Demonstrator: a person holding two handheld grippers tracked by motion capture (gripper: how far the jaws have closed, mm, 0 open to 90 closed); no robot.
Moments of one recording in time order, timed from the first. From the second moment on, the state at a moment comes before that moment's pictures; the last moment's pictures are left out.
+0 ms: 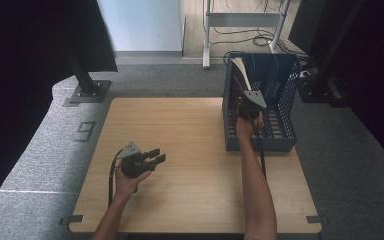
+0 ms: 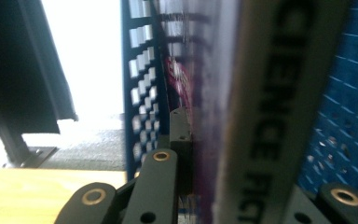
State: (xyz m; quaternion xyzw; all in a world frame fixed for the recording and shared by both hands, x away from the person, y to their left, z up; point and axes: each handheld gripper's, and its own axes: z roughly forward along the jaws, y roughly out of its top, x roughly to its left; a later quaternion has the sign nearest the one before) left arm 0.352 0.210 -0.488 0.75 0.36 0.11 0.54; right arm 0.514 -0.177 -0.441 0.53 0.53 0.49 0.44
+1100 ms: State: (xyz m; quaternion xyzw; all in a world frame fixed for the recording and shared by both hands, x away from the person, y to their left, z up) left arm 0.348 0.202 -0.486 0.76 0.35 0.11 0.54; right arm 0.494 -0.172 -0.431 0.47 0.61 0.52 0.36
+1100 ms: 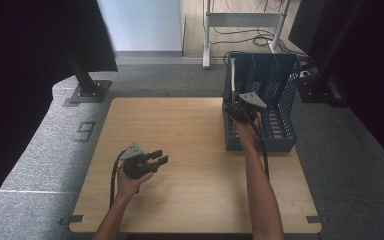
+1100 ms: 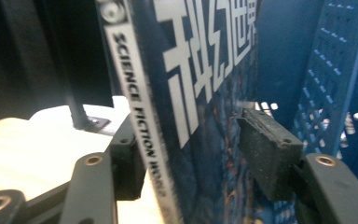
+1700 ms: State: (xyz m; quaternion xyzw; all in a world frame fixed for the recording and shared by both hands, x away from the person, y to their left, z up) left arm 0.345 0.200 -0.484 0.76 0.35 0.12 0.53; right arm 0.474 -0.175 -0.423 0.46 0.63 0.51 0.36
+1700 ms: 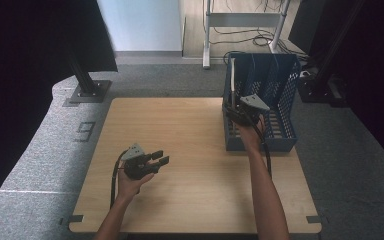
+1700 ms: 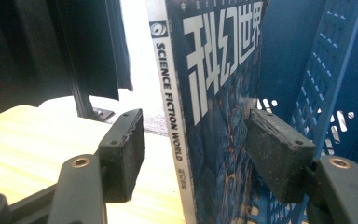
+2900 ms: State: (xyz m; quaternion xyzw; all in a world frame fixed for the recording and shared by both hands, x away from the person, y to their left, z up) left arm 0.345 0.200 -0.487 0.76 0.35 0.12 0.53; right arm 0.387 -0.169 -0.456 0.43 0.66 0.54 0.30
